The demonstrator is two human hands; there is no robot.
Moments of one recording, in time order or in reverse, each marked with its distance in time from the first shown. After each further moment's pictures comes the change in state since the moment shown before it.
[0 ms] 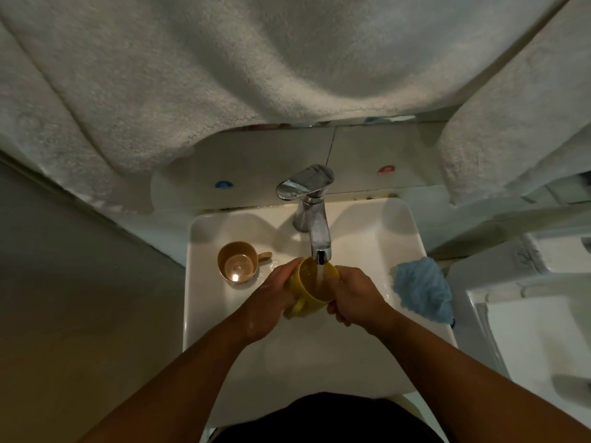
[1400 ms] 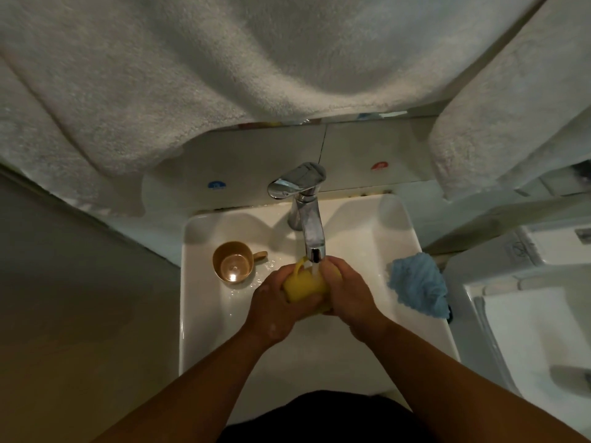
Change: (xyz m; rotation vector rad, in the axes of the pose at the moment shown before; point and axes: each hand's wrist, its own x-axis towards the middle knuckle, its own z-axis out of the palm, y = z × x) left_hand 0.004 0.002 0.030 -0.072 0.299 -0.208; right_hand 0.006 0.017 0.019 0.380 0.136 0.014
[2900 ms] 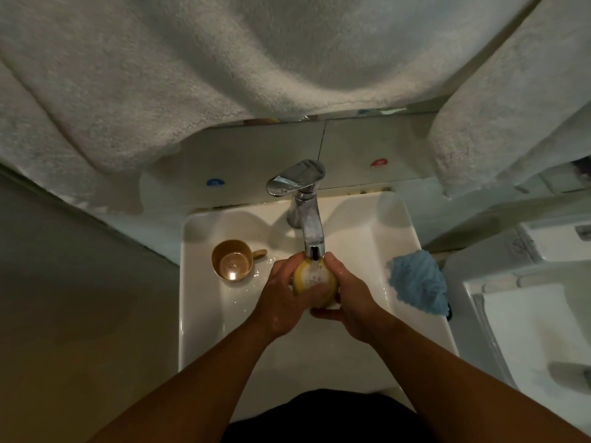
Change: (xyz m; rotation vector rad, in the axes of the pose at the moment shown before) left_hand 0.007 0.009 0.008 -0.122 -0.084 0.018; right_hand -0.009 -0.008 -0.003 0.267 -0.118 0.257
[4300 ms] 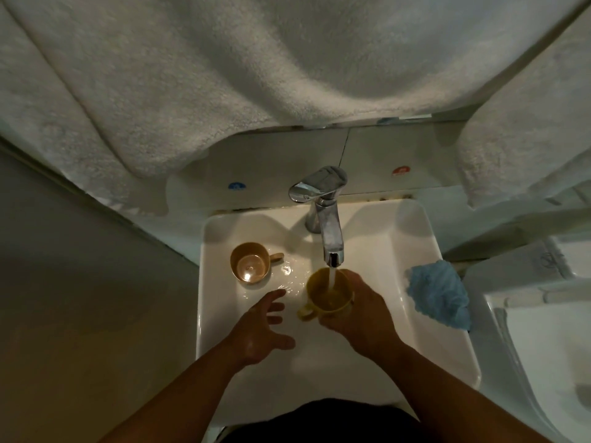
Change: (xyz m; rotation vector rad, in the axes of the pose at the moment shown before) left_hand -0.034 -0.052 -0.052 -0.126 -0.189 -0.354; right_hand -0.001 0.024 -0.008 -0.865 0.108 -0.634
